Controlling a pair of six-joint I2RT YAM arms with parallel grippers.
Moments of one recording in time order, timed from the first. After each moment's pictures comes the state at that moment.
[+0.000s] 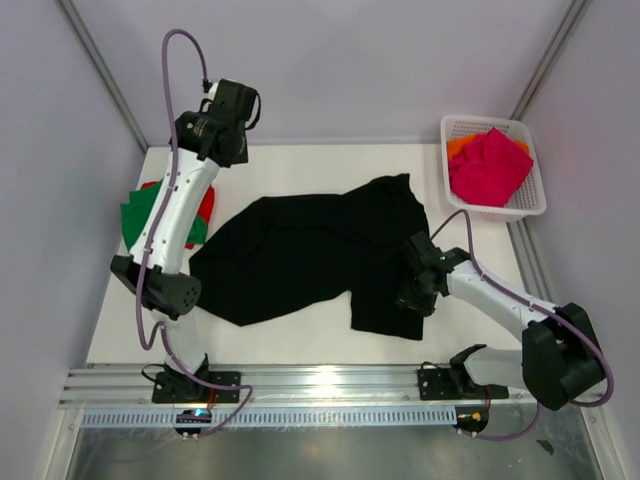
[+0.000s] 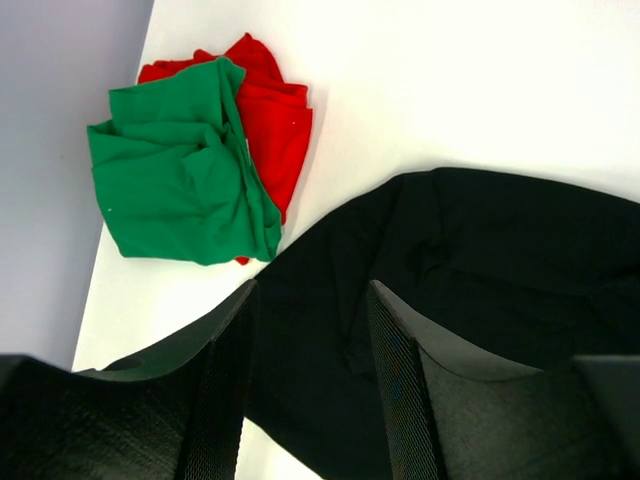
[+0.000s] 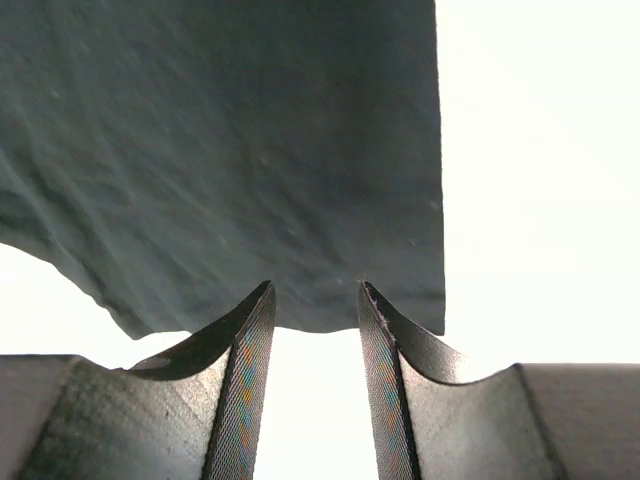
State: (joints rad) left arm -0.41 1.87 2.31 -1.29 -0.60 -0.34; right arm 0.46 1.26 0.70 -0.80 0.03 0.87
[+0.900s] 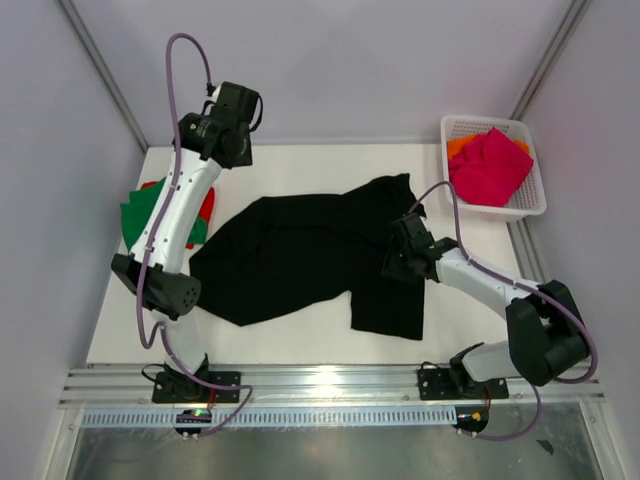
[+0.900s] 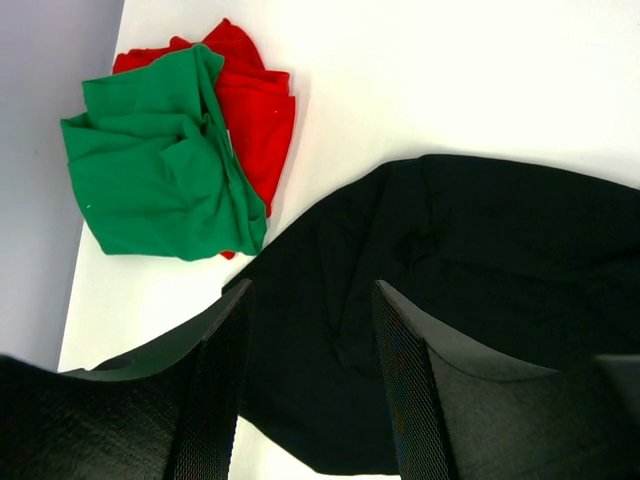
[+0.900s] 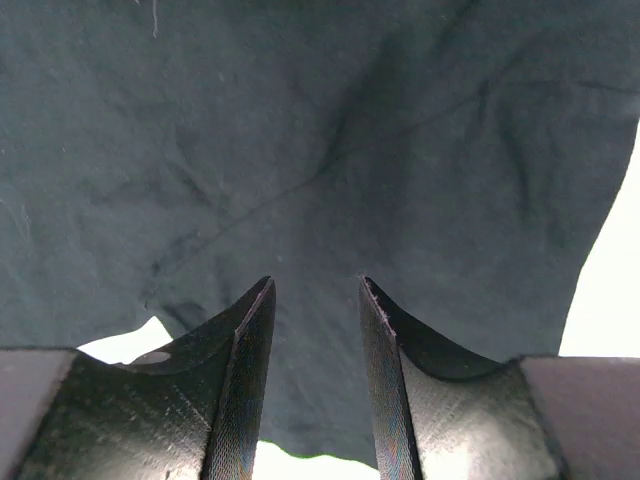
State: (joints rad) left arm -0.41 1.86 2.27 -1.28 -0.56 -0.35; right arm 0.47 1.36 0.77 -0.46 0.09 0.70
